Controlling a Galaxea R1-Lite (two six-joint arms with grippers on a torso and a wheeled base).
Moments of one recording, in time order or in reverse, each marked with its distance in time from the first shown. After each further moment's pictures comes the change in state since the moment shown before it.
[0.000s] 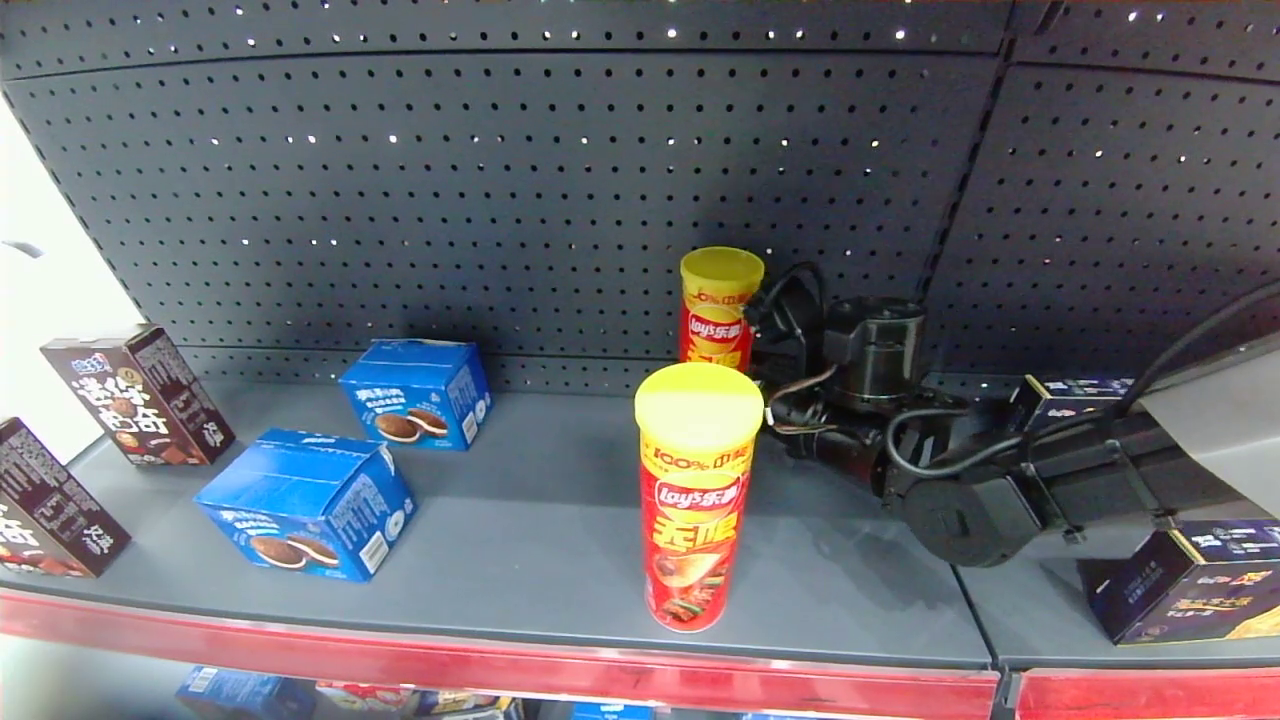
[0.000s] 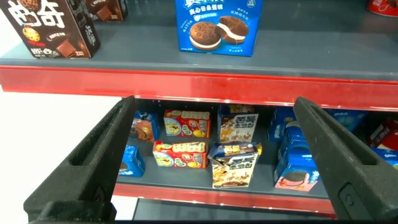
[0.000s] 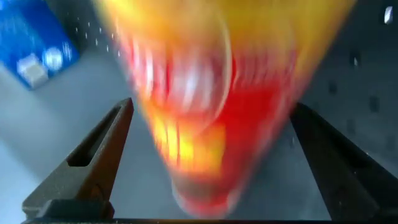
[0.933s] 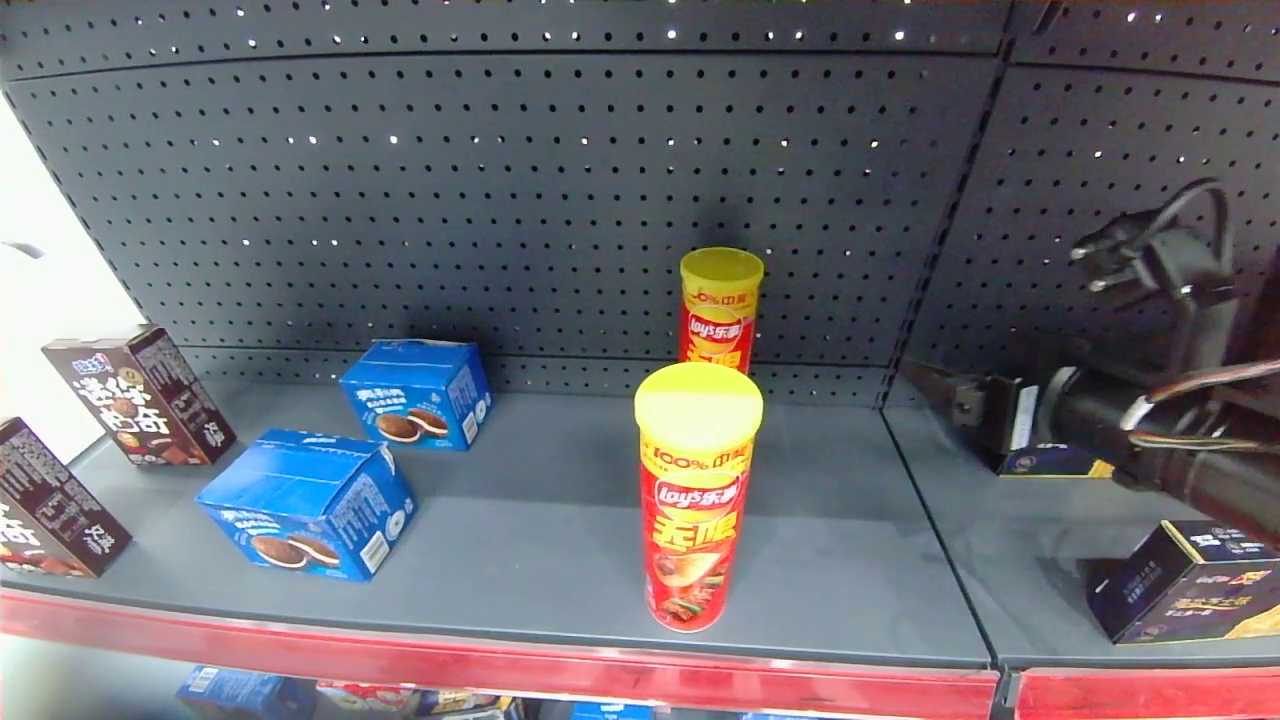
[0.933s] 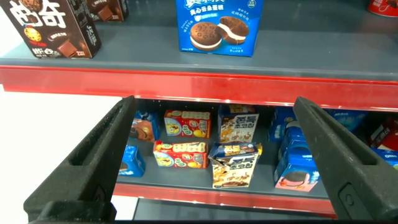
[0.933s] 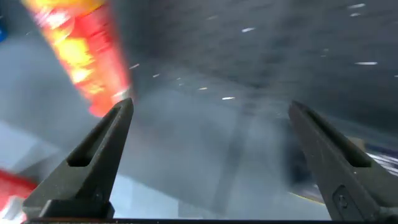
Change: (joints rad) left arm 0.000 0.000 -0.001 0.000 0.000 0.000; right arm -0.151 -0.644 0.423 0.206 -0.172 -0.055
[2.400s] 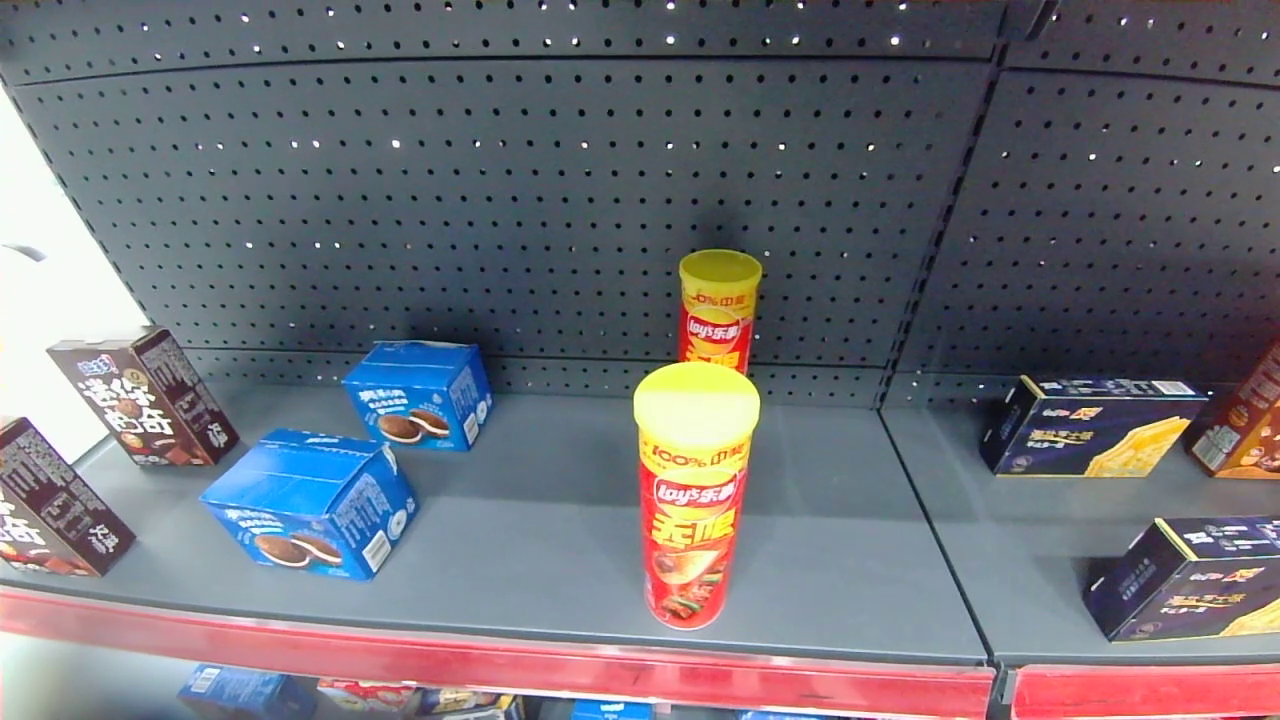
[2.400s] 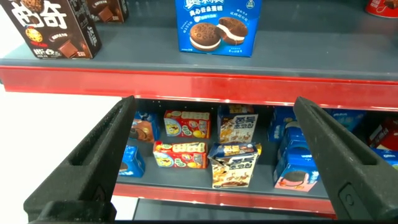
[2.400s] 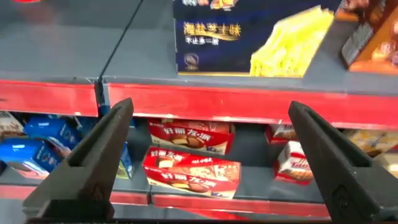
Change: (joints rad) left arm 0.000 0.000 0.000 0.000 0.000 0.000; right arm -0.482 -1.348 0.745 0.575 0.224 0.081
